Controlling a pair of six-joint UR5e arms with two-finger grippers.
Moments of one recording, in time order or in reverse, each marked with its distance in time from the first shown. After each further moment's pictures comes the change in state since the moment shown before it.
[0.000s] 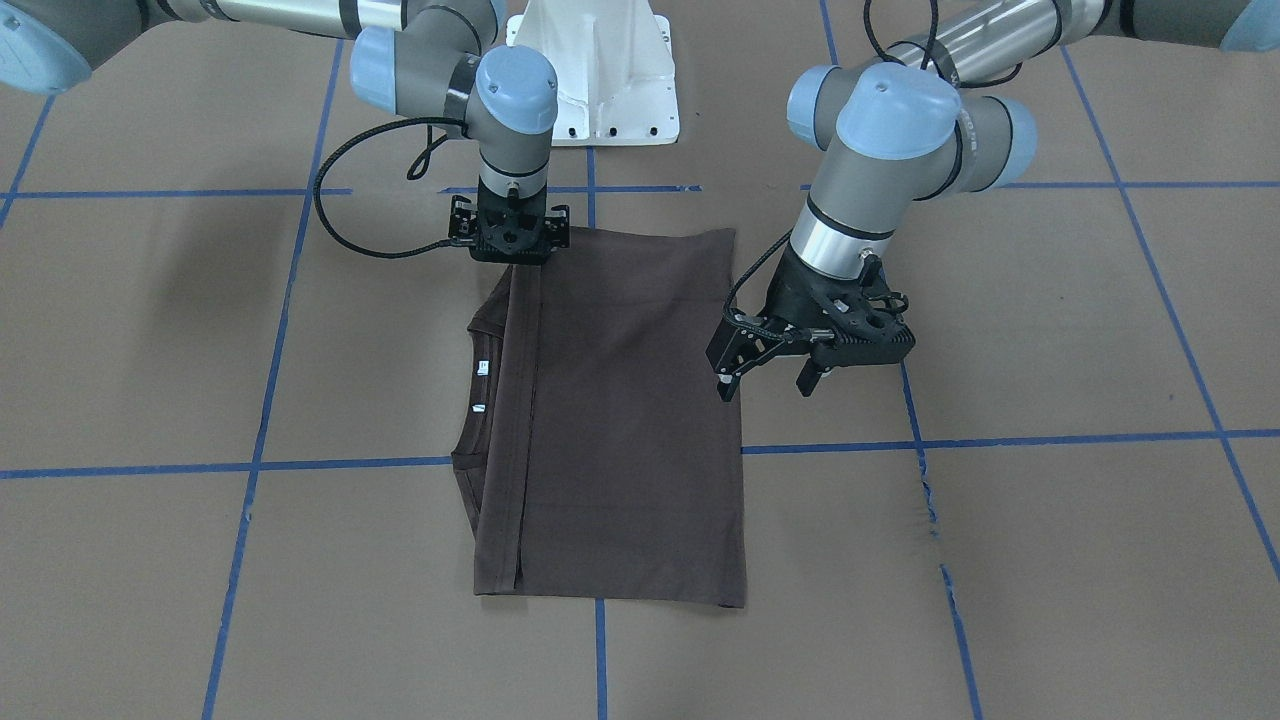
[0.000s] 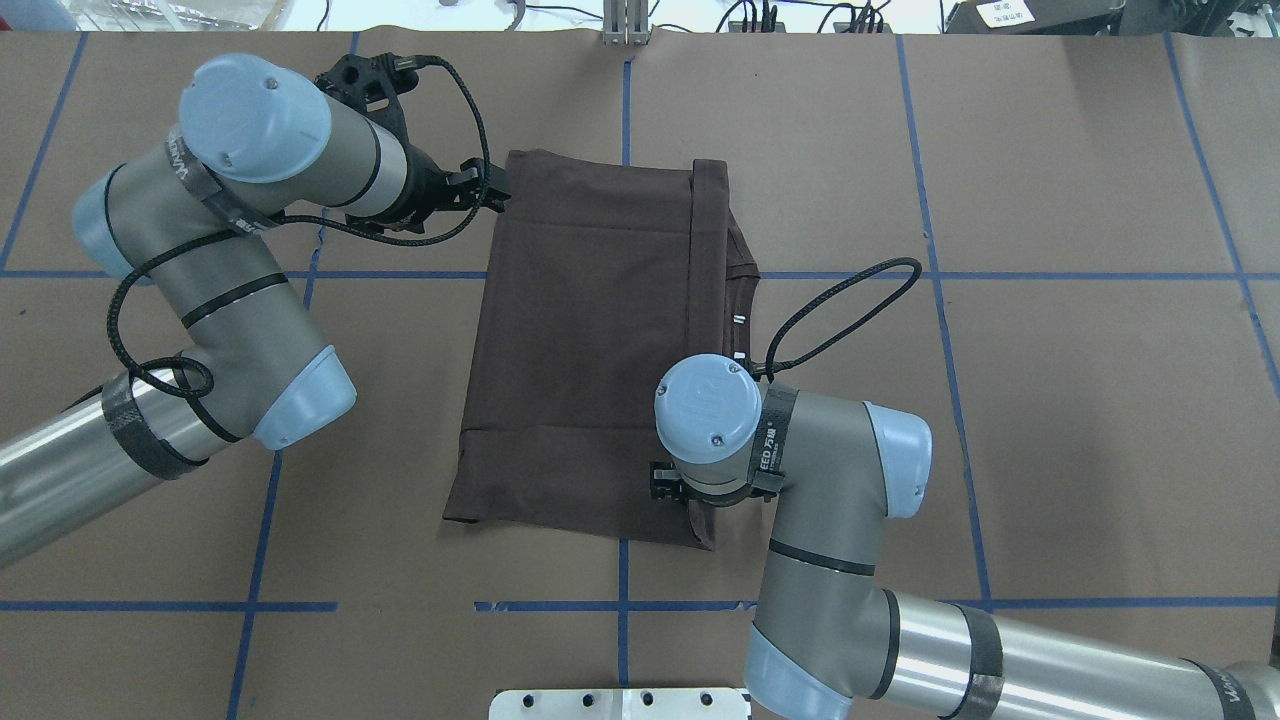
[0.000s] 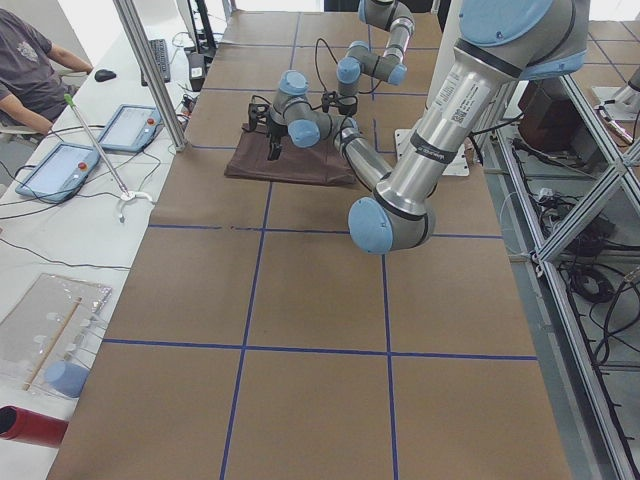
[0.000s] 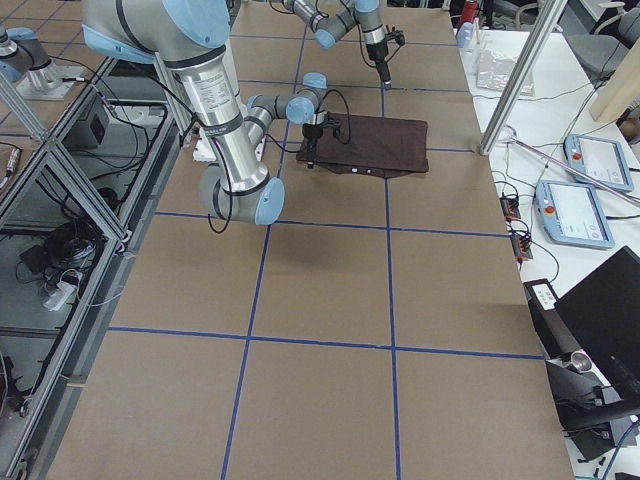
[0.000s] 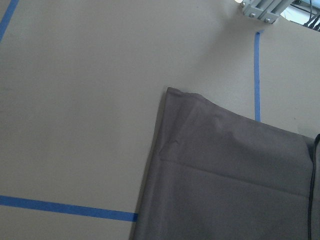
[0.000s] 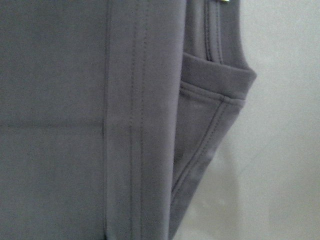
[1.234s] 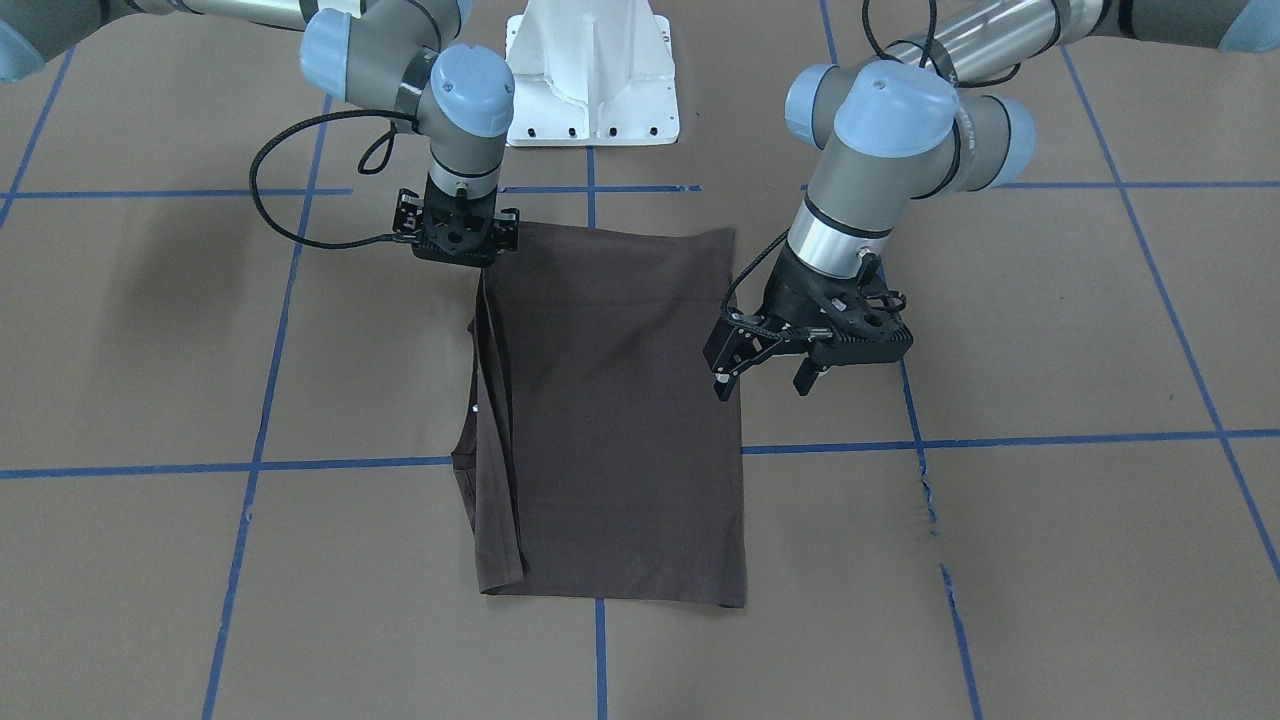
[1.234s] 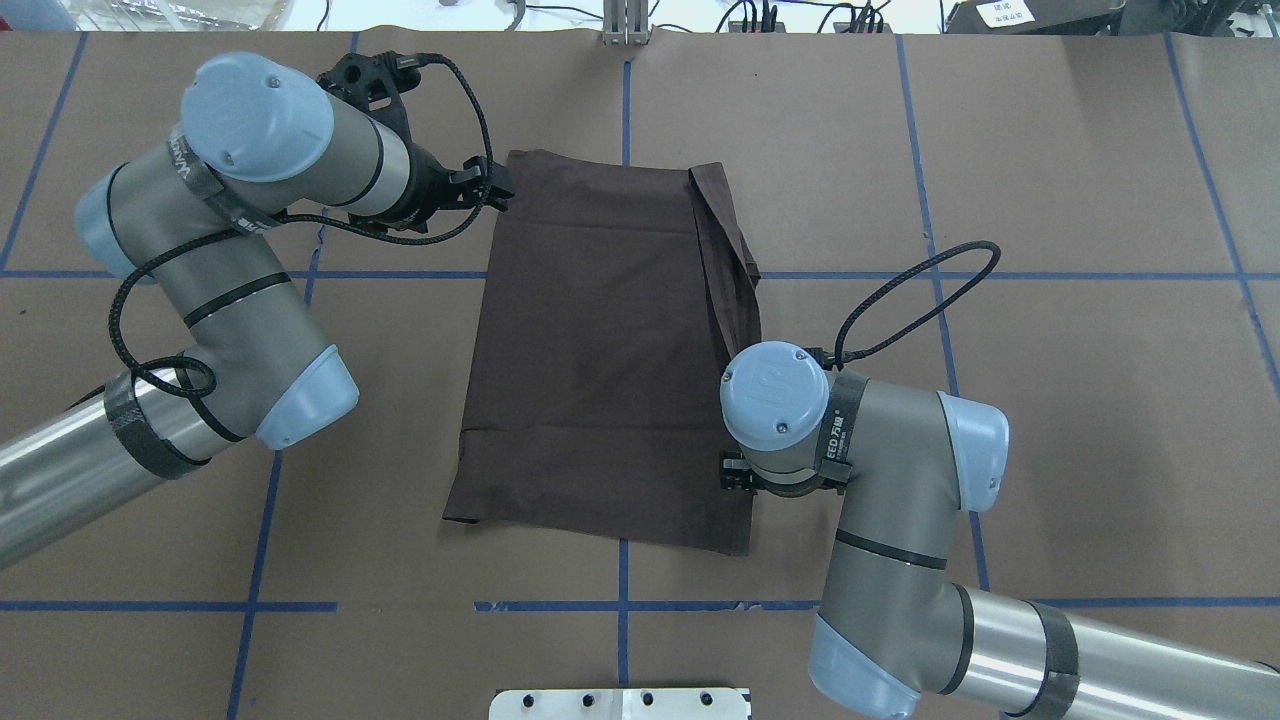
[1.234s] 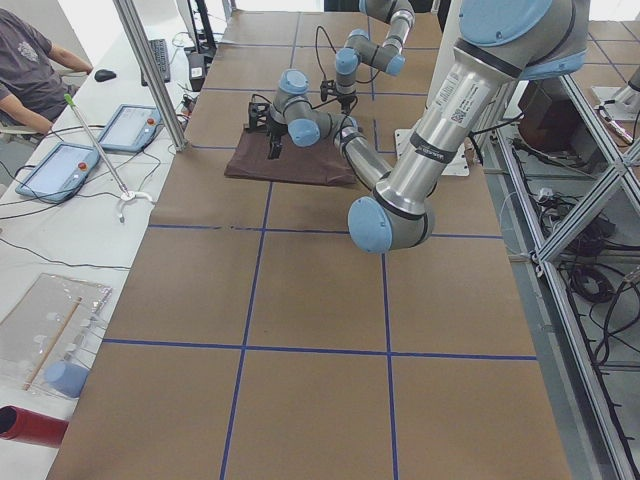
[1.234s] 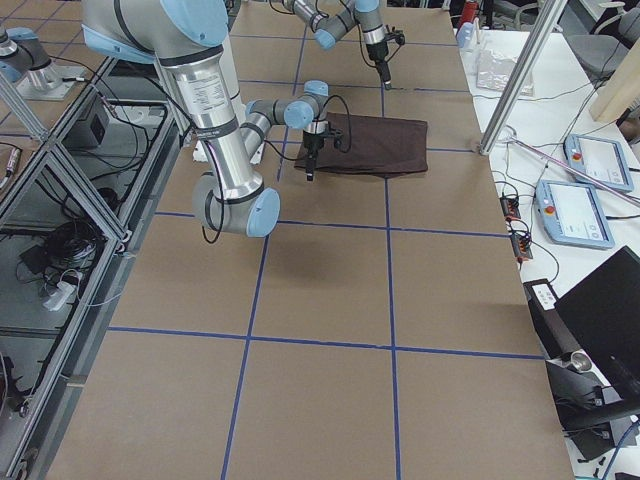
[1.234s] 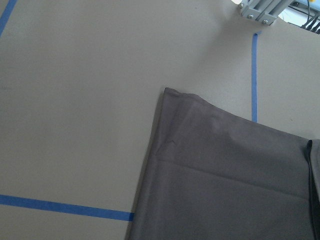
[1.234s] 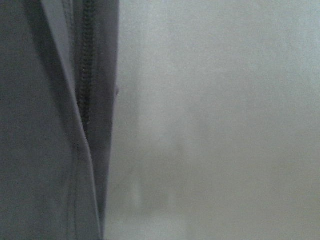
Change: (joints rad) left arm 0.001 -0.005 0.000 -0.002 0.000 -0.008; right arm 0.039 -0.100 0.106 -0.106 -0.014 -0.009
